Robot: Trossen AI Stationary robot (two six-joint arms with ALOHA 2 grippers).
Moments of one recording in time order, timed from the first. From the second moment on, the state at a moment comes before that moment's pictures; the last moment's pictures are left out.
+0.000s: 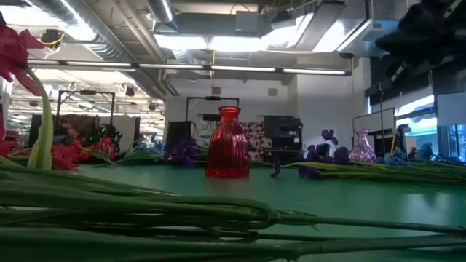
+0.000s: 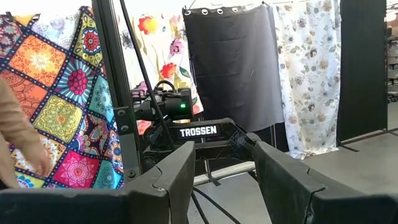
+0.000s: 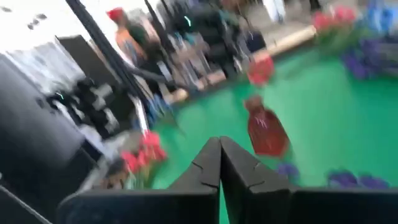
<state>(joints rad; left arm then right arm) -0.27 0.01 0.01 1.56 1.40 -1.43 -0.08 0.20 0.25 -0.15 -0.20 0.46</state>
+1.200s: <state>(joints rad) -0.27 0.01 0.01 1.56 1.40 -1.43 -0.09 1.41 0.94 -0.77 -0.14 0.79</state>
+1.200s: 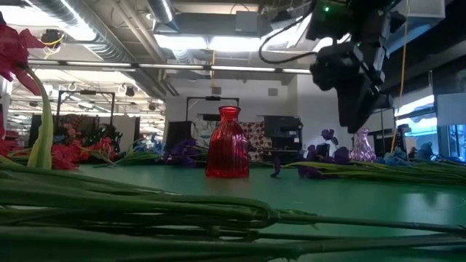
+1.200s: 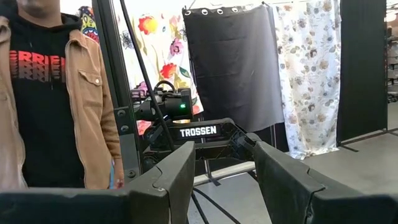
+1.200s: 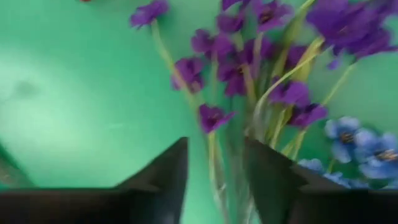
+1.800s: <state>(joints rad) -0.27 0.01 0.01 1.56 1.40 -1.43 -0.09 1.66 0.94 -0.76 -0.02 0.60</state>
